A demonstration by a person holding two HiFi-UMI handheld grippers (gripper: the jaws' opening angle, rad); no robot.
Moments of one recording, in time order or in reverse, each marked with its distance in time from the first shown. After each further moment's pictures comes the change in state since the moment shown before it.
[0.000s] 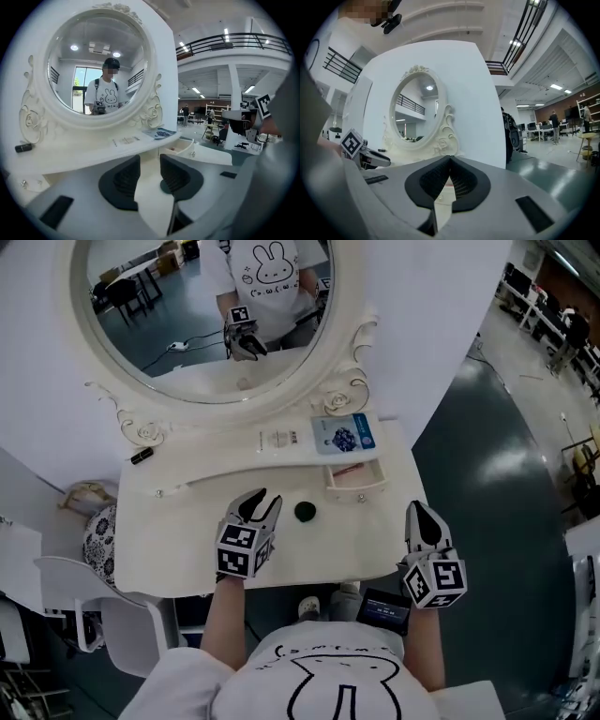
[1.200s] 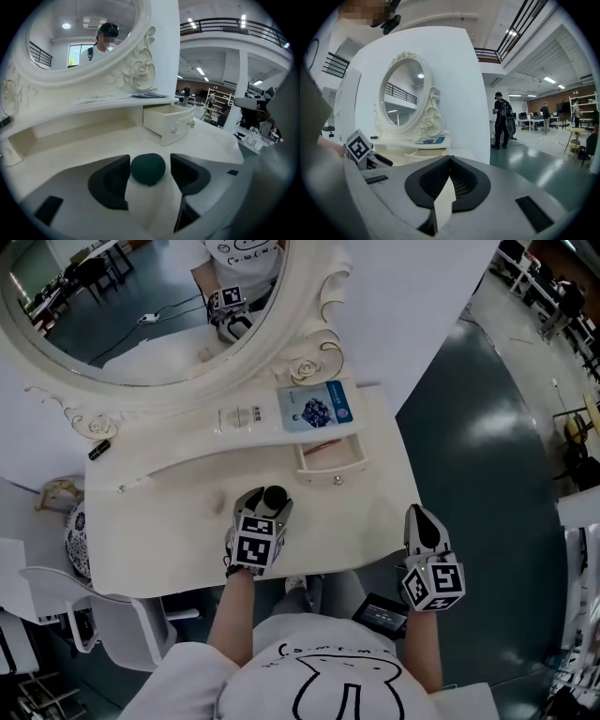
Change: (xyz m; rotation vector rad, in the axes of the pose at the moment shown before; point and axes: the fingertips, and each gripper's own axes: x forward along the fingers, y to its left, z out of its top) left arm 0.083 -0.059 -0.089 -0.044 0.293 -0.012; right arm -0.023 -0.059 -0.073 0.040 0.154 -0.078
